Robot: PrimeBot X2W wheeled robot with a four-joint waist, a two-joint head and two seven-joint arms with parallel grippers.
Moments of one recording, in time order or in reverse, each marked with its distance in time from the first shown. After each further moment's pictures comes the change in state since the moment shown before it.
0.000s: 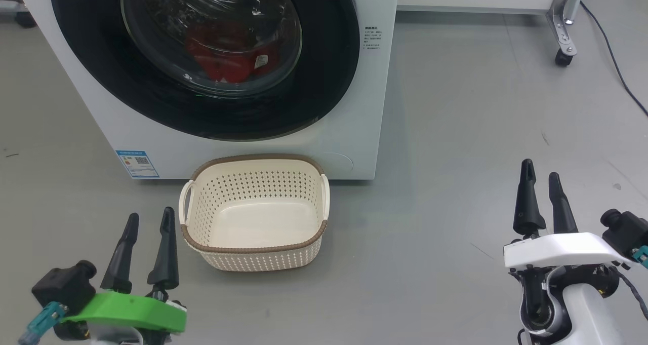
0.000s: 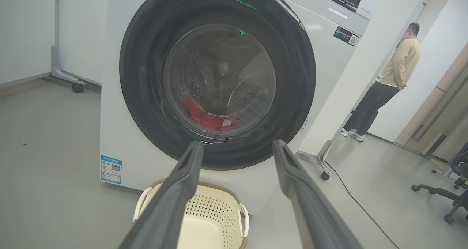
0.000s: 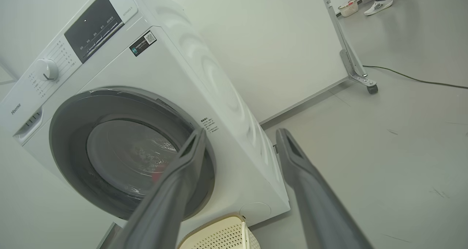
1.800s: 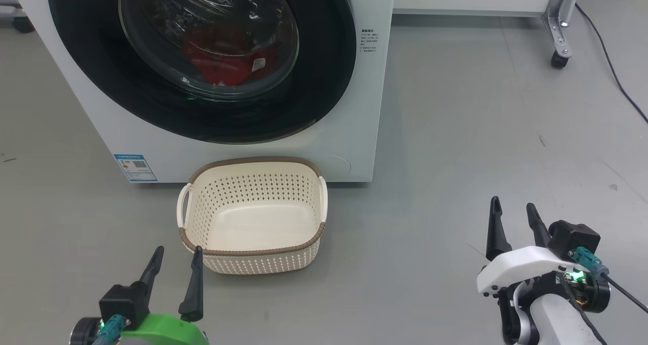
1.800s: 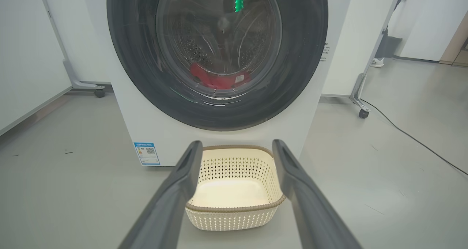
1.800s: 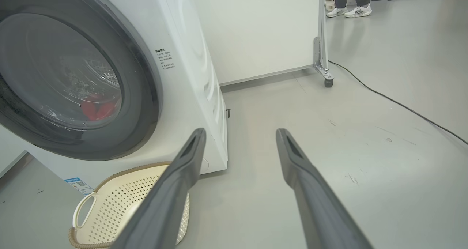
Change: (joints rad) left arm -0.003 -0.043 -0.046 0.211 0.361 0.057 -0.052; right arm -0.050 -0.028 0.107 0.264 -0.288 -0.140 -0.003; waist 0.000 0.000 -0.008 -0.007
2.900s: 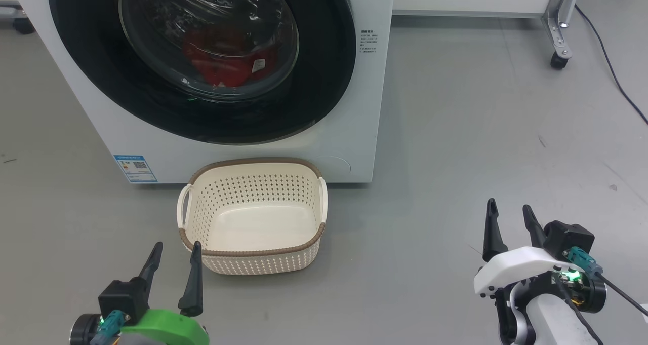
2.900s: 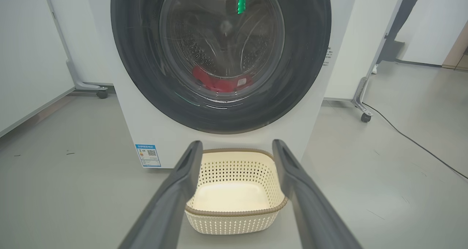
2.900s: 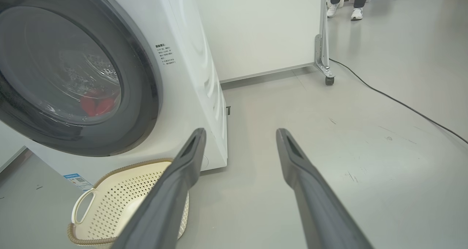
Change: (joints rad) left arm -0.017 -0.021 0.028 0.019 0.018 -0.010 0.000; right arm -0.014 0.001 0.012 0.036 0.000 -0.001 -0.009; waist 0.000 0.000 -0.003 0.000
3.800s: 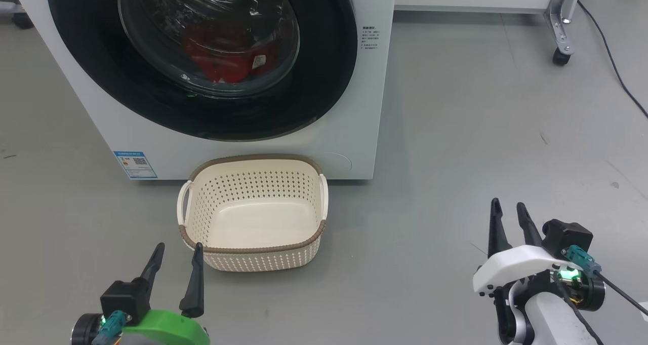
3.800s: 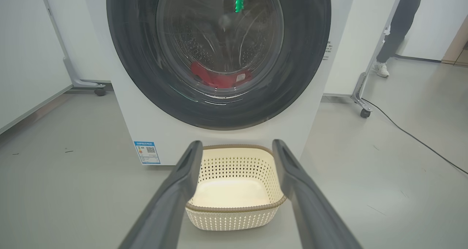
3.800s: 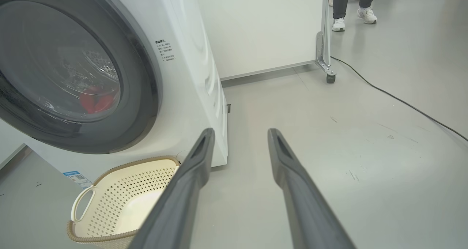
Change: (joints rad) left arm -0.001 -0.007 0.010 0.010 0.018 -0.016 0.000; right arm -0.012 0.001 0.004 0.016 0.000 0.002 -0.002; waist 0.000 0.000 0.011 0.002
